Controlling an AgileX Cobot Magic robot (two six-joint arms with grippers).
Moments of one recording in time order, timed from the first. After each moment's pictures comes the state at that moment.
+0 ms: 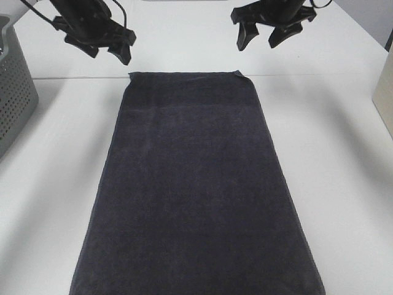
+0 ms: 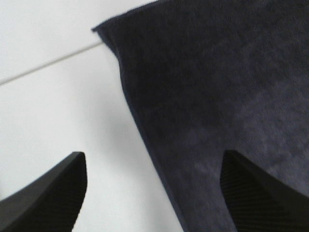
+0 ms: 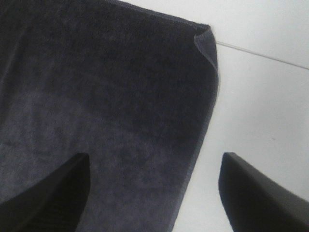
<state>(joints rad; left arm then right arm) -0.22 2.43 -2.36 -0.09 1.07 0.13 0.23 2.46 -2.51 0.12 1.19 -0.11</state>
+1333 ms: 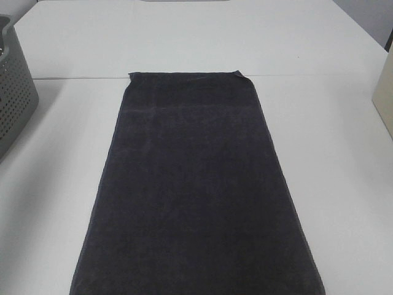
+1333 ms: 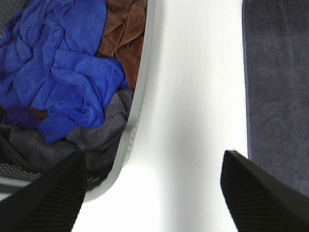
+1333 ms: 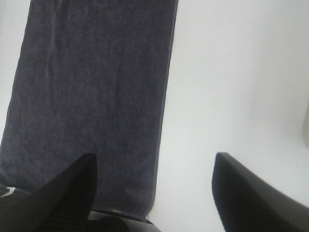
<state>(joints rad) 0.05 1.23 -1.34 0.00 1.13 -0.04 0.07 1.19 -1.29 0.20 1.22 -0.03</state>
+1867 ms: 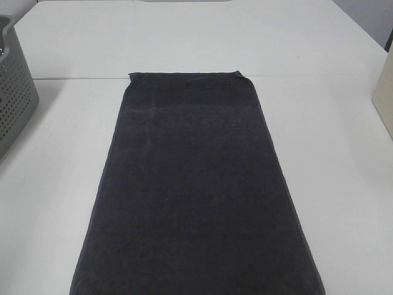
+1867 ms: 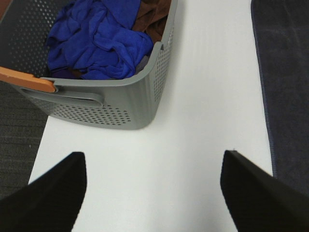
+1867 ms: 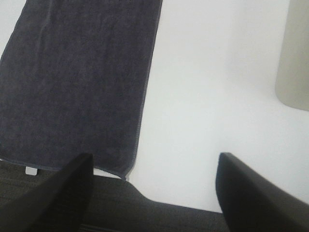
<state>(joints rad) 0.05 0.49 -0.86 0.09 1.13 -0.07 0.07 0.51 -0.85 0.13 1.22 -0.03</state>
